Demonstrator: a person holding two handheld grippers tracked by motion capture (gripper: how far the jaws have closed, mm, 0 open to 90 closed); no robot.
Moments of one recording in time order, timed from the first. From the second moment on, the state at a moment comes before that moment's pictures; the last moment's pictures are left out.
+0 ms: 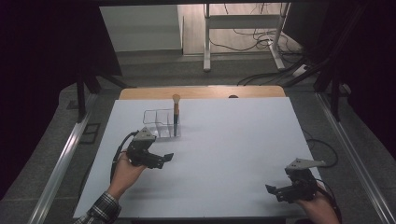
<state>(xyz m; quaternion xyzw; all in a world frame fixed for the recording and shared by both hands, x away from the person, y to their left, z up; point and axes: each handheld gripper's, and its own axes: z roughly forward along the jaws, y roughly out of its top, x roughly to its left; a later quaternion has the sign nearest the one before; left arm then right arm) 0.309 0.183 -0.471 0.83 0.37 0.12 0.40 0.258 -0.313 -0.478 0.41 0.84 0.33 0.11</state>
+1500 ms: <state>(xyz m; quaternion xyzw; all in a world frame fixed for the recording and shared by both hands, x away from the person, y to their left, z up) 0.262 0.237 -0.477 0.81 0.42 0.12 0.39 0.258 -0.313 -0.478 0.42 0.84 0.32 0.11</state>
